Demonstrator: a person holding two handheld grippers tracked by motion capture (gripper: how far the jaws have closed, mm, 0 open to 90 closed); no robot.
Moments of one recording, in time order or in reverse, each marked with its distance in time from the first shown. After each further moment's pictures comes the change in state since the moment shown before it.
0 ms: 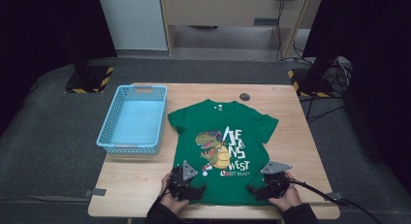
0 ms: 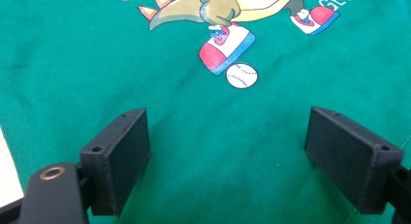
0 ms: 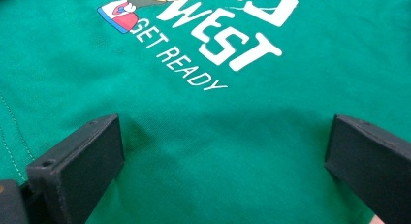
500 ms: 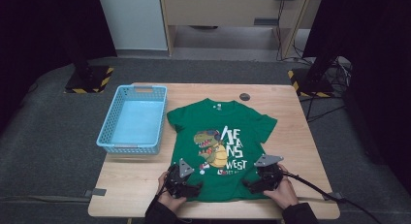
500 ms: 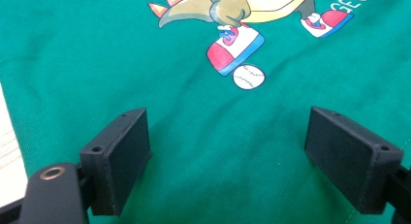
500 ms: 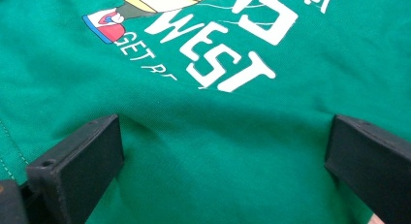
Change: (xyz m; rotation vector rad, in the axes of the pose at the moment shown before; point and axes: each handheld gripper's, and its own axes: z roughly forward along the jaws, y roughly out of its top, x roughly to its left) left arm 0.010 -0.001 -0.002 0.006 0.026 -0.026; right arm -0.005 0.021 0.018 0.035 0.018 -0.020
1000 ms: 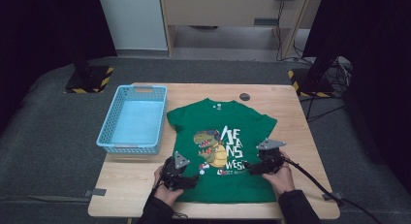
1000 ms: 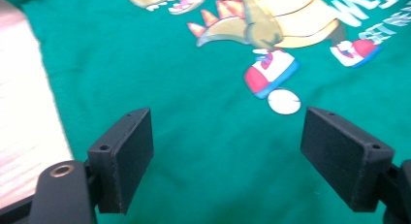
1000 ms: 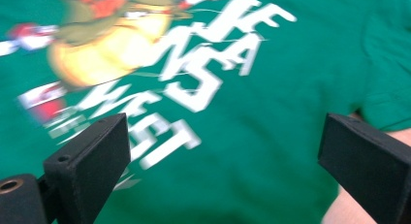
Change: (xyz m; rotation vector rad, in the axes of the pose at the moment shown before) left arm 0.019 0.012 -0.002 -0.001 0.039 -0.046; right arm -0.032 0.032 0.003 -0.056 -0.095 0.070
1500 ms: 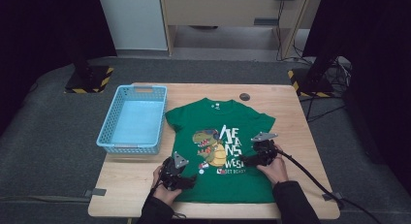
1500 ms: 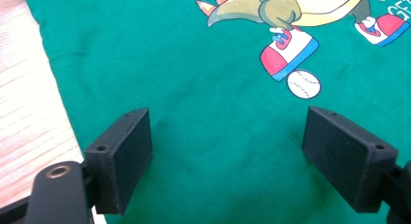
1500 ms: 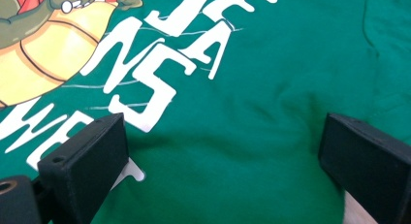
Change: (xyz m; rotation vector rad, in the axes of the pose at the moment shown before) left arm 0.006 -0.004 0.003 0.041 0.014 -0.002; right arm -0.016 0.010 0.037 0.053 -0.017 0.028
